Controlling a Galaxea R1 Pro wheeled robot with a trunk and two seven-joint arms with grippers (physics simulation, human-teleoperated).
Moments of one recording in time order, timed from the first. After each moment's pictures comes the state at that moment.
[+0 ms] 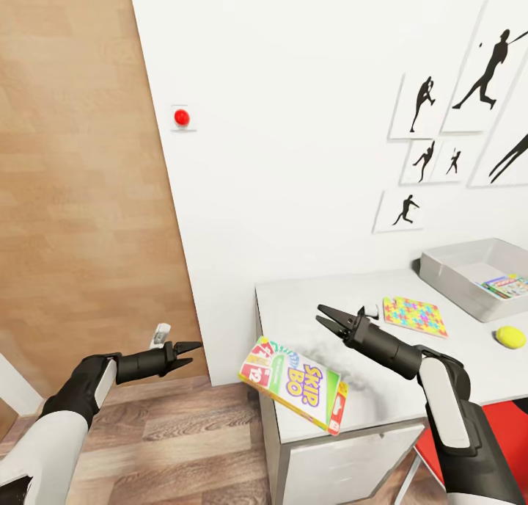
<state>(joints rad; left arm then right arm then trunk) -0.74 0.15 0.37 -0.59 -0.02 0.84 -1.14 -0.42 -0.03 -0.21 -1.50 -0.76 1.04 0.81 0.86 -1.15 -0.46</state>
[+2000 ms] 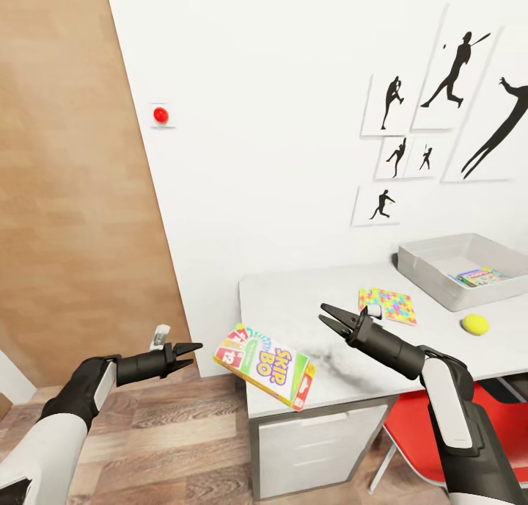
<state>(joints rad) -0.73 0.15 0.37 -0.59 -0.02 0.85 -1.17 -0.42 -0.03 -0.23 -1.50 -0.76 1.04 0.81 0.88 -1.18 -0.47</state>
